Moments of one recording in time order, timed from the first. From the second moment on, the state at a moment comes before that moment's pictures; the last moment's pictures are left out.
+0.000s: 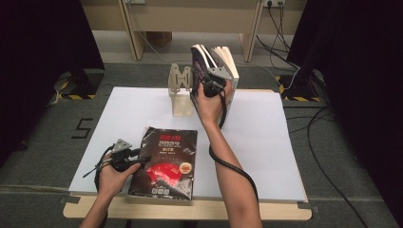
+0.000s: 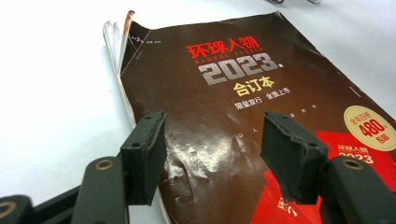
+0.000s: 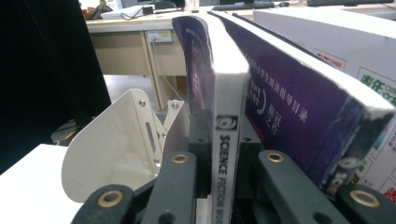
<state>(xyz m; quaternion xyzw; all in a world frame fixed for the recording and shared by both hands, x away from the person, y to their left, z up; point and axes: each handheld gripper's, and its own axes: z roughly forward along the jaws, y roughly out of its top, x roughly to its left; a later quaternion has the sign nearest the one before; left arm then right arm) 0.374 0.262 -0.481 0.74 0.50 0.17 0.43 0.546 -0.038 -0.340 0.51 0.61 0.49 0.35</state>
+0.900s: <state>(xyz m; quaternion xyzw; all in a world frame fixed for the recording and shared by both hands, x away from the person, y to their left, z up) 0.373 0.259 -0.480 0.74 0.49 0.17 0.43 0.497 -0.073 -0.333 0.52 0.60 0.50 0.33</state>
